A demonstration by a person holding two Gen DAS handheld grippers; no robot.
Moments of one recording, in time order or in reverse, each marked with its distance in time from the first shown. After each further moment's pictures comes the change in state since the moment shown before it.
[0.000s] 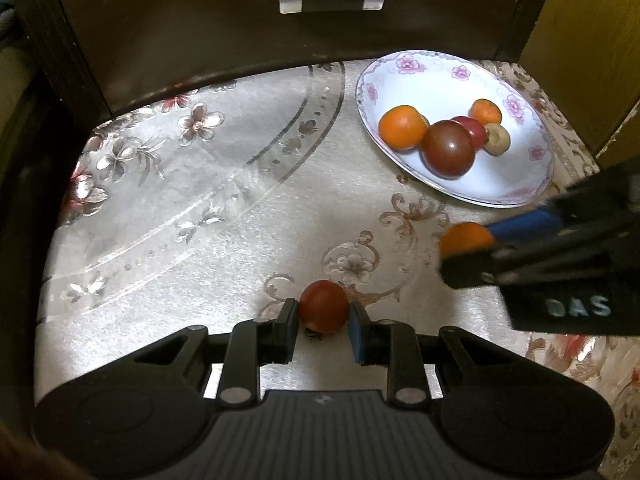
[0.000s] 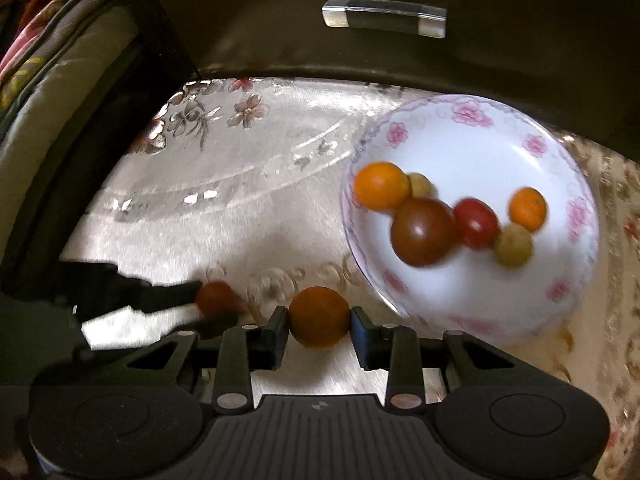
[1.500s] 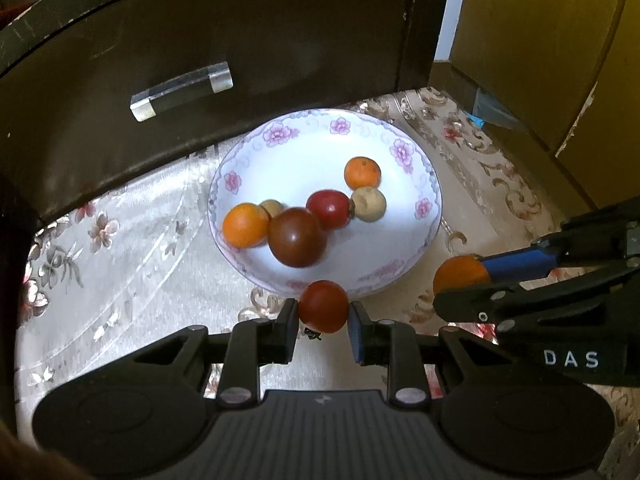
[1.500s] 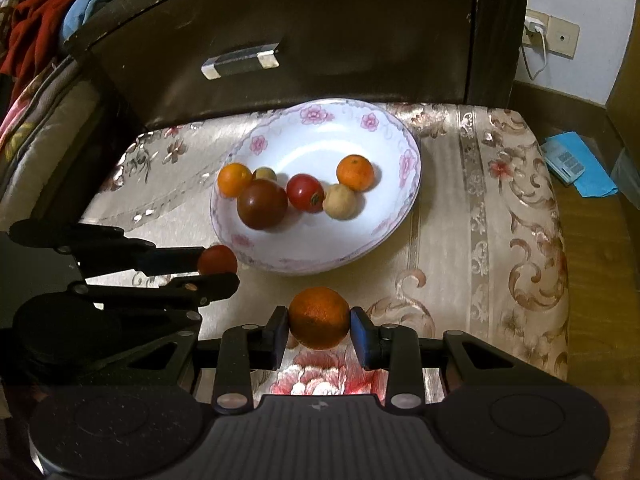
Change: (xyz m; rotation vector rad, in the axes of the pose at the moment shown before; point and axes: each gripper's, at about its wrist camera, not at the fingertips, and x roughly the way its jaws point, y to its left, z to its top) left arm -0.009 -0.100 0.039 0.128 -0.081 -0.023; right arm -0.051 -0.100 -0.048 0.124 -0.137 0.008
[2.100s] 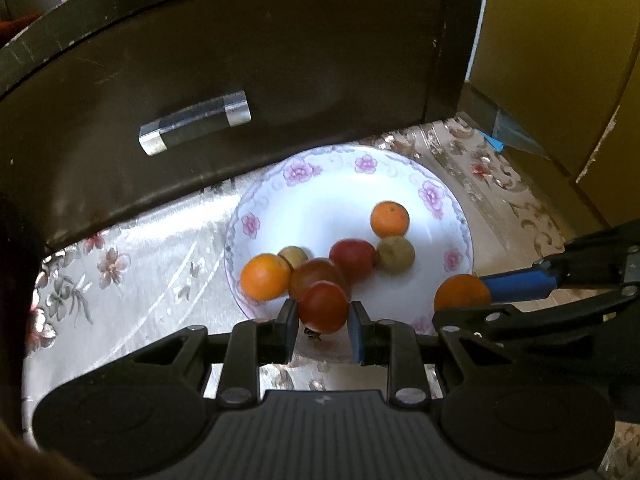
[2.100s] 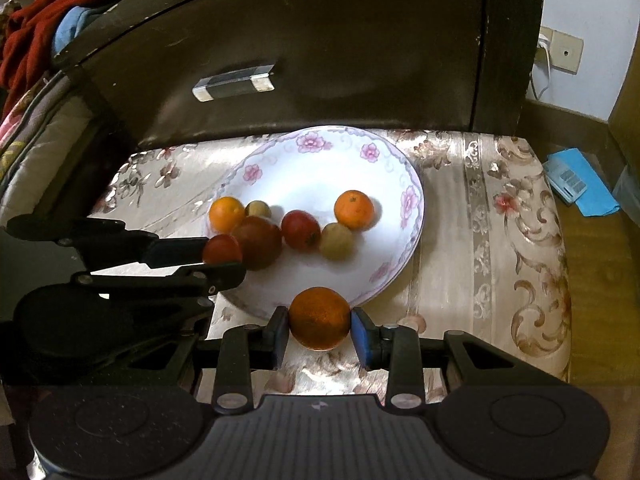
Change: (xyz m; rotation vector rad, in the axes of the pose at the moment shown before) left arm 0.016 0.011 0.023 -0.017 -0.053 0.047; right arm 0.015 -0.003 0.023 -0.010 -0.030 -0.016
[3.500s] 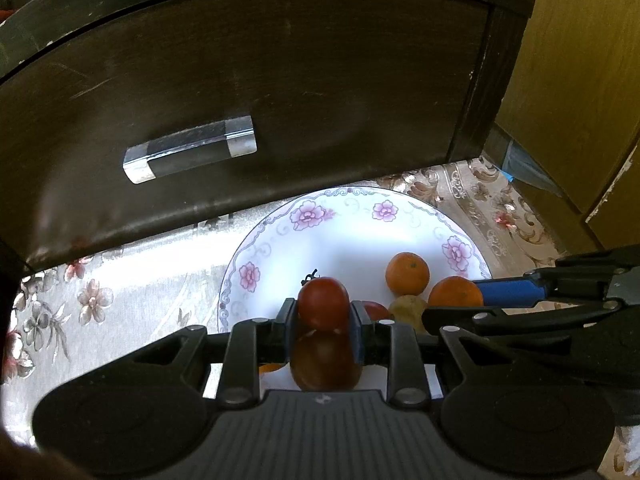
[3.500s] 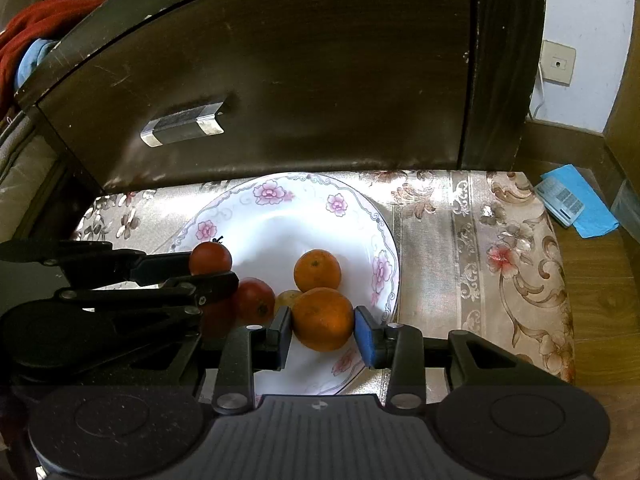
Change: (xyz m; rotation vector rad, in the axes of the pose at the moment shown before) left arm 0.031 0.011 0.026 -0.068 -0.037 -0.021; right arm 0.032 -0.024 0.030 0.030 -0.072 -0.011
